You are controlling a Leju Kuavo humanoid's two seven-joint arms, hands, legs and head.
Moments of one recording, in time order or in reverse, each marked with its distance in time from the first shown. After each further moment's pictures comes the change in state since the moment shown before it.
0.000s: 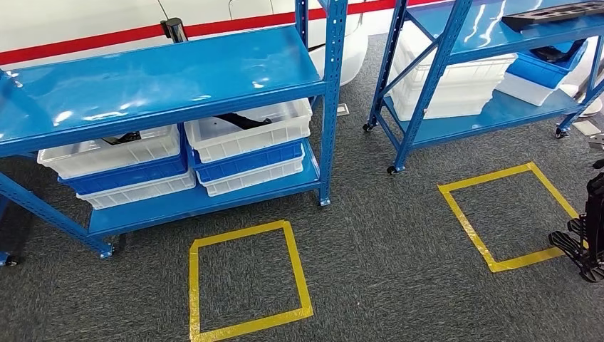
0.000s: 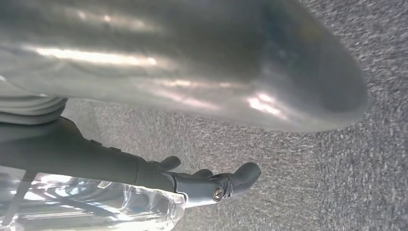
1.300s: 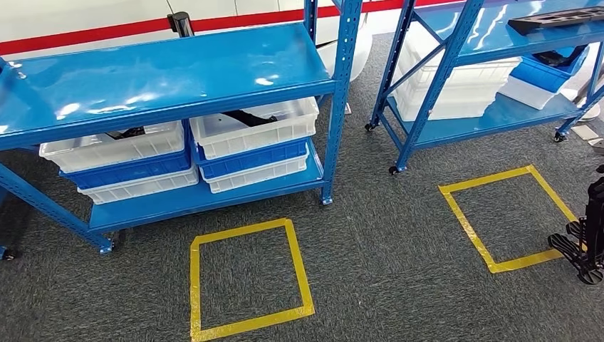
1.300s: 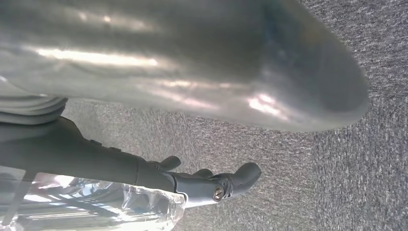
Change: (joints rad) left arm -0.002 0.005 0.010 0.000 0.017 0.001 -0.006; right arm -0.003 0.001 -0.001 0.000 0.014 0.011 -0.005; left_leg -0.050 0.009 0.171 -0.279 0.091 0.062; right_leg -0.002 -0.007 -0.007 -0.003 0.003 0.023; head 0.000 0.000
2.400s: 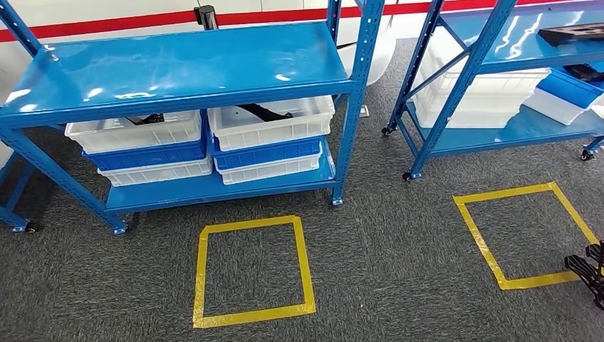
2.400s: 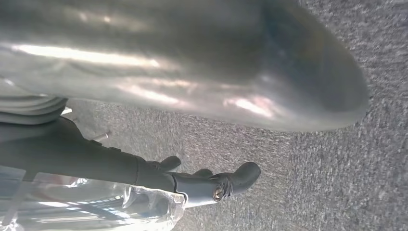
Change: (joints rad) left arm -0.003 -0.008 0.034 -0.001 0.036 0.002 -0.002; right arm -0.006 0.000 0.000 0.000 0.052 0.012 -0.001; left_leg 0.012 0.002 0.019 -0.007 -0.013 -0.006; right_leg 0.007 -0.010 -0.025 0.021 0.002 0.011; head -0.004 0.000
